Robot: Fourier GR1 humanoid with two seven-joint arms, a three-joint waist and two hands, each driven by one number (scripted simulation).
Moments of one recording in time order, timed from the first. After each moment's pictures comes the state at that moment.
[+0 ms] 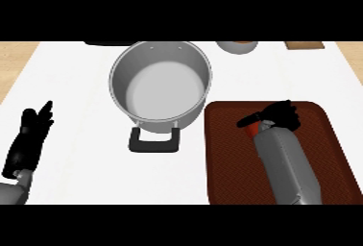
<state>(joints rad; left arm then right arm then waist) -0.10 0.59 -0.19 -1.39 0.17 0.35 0.32 -0.55 0.00 -0.13 -0.99 1.11 -0.19 1.25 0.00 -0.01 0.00</state>
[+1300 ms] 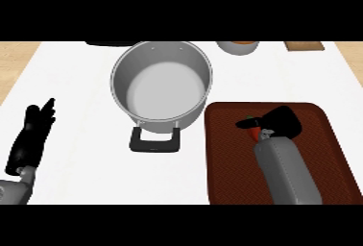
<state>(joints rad) -0.11 0.54 -0.16 -1.41 0.11 0.33 0.36 -0.48 0.00 -0.07 -1.04 1.23 -0.21 1.22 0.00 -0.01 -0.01</state>
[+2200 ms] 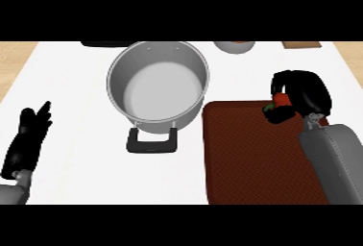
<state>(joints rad) -0.09 0.54 -0.12 -1.41 0.10 0.31 0.36 -0.49 -0.33 0.09 -1.29 1.01 0.08 0.24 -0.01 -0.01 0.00</state>
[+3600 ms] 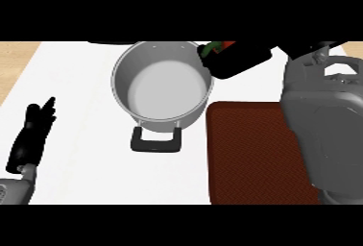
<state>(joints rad) -0.12 0.48 -0.08 -1.39 0.03 0.26 0.36 -1.03 -0.17 0.07 -1.58 0.69 0.34 0.50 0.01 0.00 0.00</state>
